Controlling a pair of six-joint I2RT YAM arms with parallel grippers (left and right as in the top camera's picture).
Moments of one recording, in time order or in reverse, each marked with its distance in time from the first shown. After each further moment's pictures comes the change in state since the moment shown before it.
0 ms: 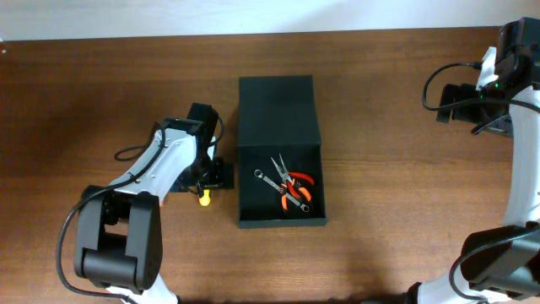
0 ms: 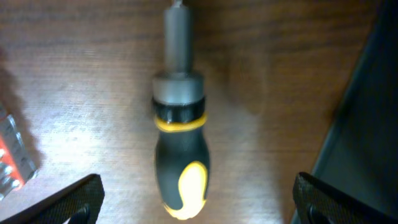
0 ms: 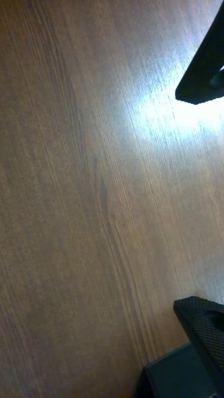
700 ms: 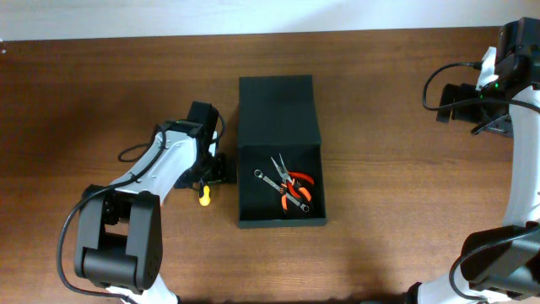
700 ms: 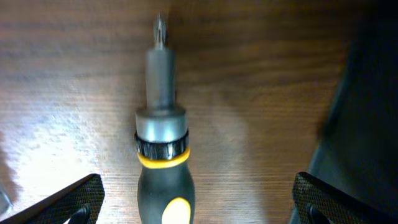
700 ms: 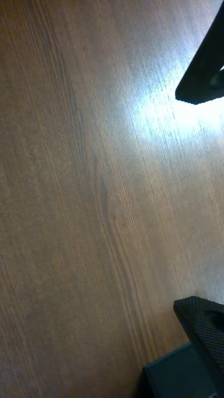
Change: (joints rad) left arm 0.000 0.000 -0.037 0.107 0.024 -0.014; right arm 0.000 0.000 0.000 0.000 0.000 -0.001
